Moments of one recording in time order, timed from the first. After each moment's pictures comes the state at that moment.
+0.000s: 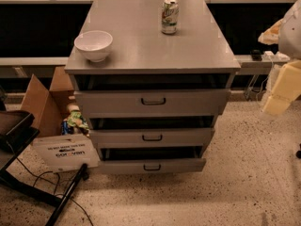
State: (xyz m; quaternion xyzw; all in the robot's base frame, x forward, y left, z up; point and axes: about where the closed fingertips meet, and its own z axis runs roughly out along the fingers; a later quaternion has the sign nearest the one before) arm 0.438 -0.217 0.976 -0.60 0.78 -0.03 0.16
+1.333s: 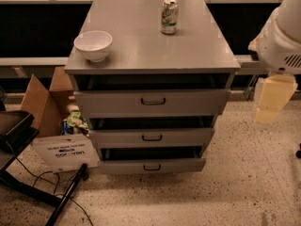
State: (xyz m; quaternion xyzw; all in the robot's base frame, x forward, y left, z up) arm 0.441 -0.211 0.955 -0.62 0.77 -0.10 0.10
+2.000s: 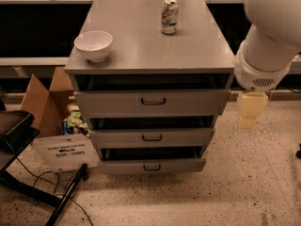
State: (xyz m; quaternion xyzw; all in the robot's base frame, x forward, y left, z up) arm 0.482 -0.219 0.886 -0.65 0.74 -0.14 0.07
